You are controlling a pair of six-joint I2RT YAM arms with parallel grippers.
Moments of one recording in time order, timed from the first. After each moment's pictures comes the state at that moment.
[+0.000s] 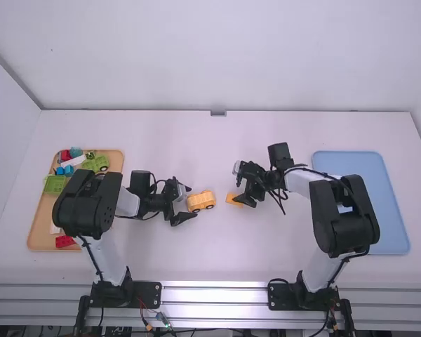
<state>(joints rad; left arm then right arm) -0.03 1.94 0.54 0.45 1.07 0.86 0.20 1.85 0.86 -0.17 -0.77 -1.02</state>
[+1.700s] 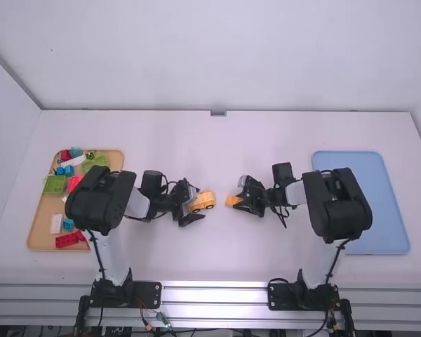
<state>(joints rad) -0.15 1.99 0.54 0.58 0.95 0.78 0.18 1.92 0.72 0.00 -0.95 -0.93</state>
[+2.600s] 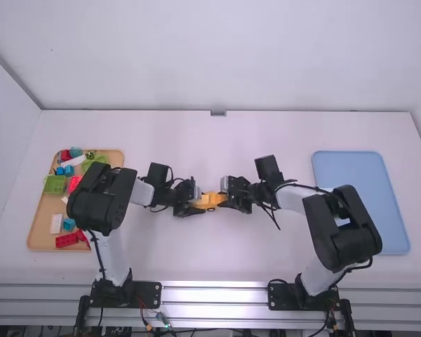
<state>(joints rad) -0.16 1.99 0.73 0.16 0.98 1.09 0.34 1.76 0.75 -0.02 -0.96 -1.00</state>
